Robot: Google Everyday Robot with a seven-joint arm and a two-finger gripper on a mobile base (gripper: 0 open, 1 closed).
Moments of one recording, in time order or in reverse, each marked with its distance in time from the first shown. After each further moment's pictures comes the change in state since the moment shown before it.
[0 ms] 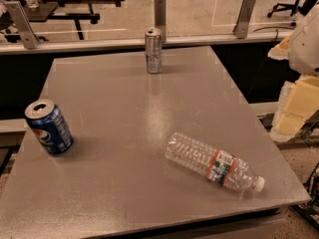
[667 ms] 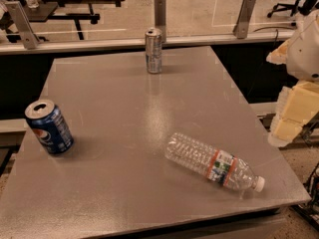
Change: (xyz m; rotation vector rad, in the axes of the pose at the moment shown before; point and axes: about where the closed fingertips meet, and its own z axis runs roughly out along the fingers) arm -0.002 0.006 0.005 -0.004 0.002 0.000
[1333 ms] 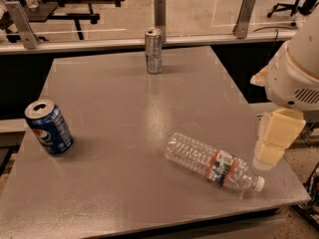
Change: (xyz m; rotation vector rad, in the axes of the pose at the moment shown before) arm -0.009 0.034 0.032 -0.063 0.030 -0.019
